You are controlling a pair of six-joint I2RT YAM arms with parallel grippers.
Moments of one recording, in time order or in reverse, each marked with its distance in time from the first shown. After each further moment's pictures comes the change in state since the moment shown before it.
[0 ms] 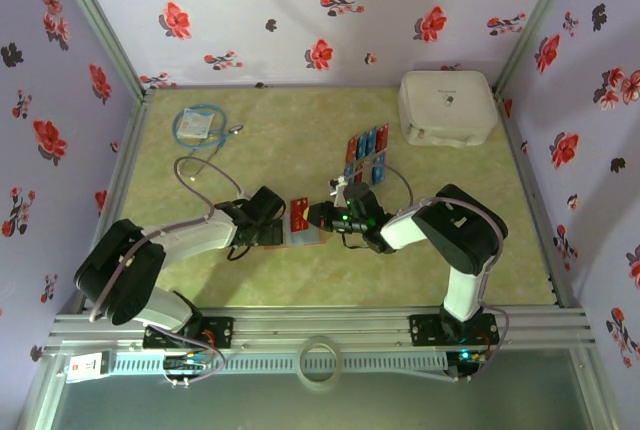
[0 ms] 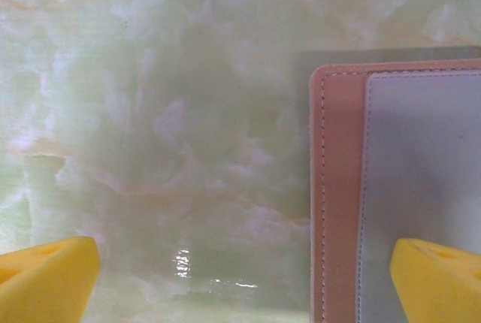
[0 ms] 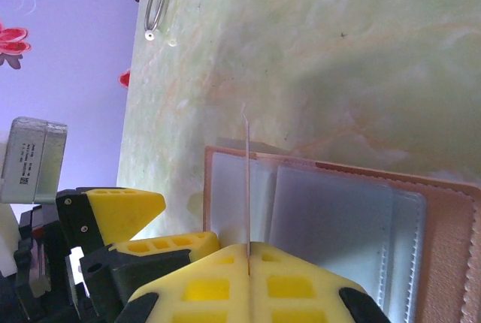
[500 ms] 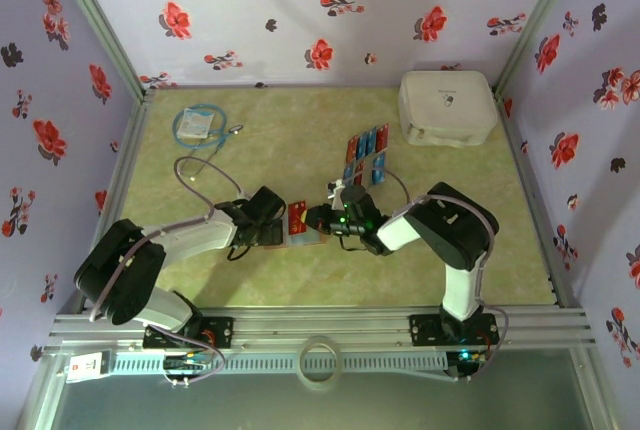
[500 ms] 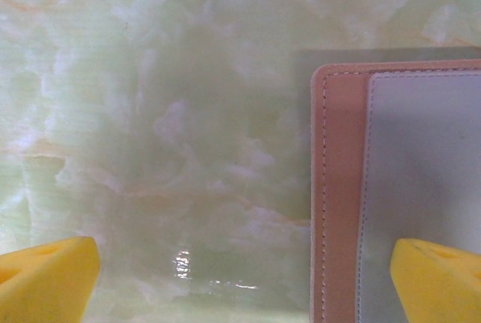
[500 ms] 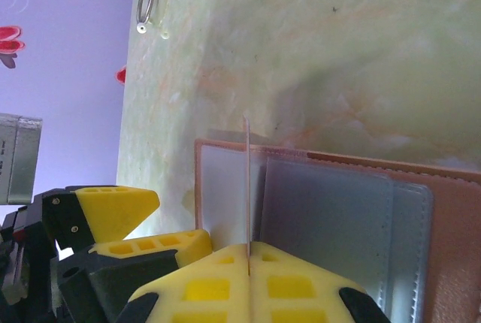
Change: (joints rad) left arm 0.000 0.000 -0.001 0.003 0.000 0.000; right arm 0.015 0.058 0.003 0.053 -0.002 0.039
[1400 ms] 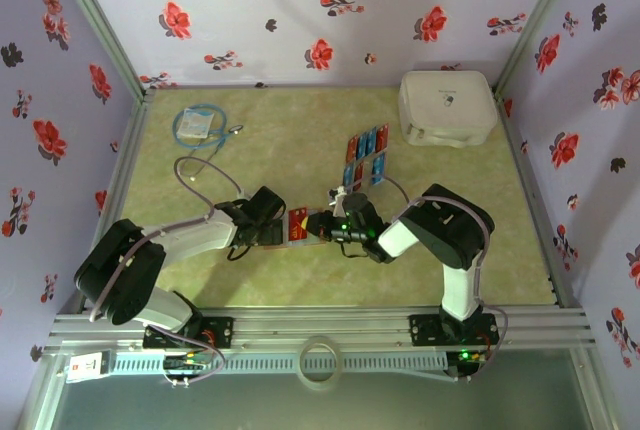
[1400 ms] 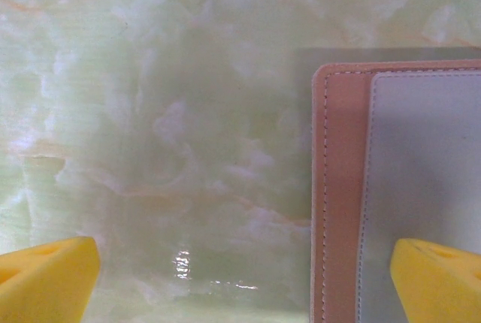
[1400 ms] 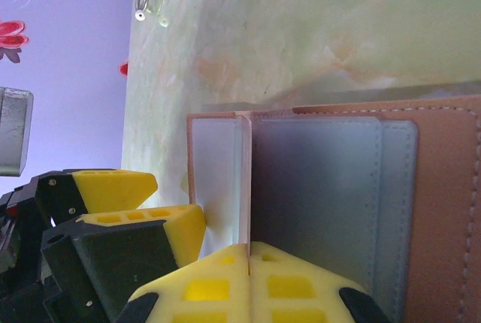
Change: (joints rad) left arm 0.000 0.000 0.000 0.000 0.000 0.000; right arm 0.022 0.018 -0.061 0.097 0.008 0.039
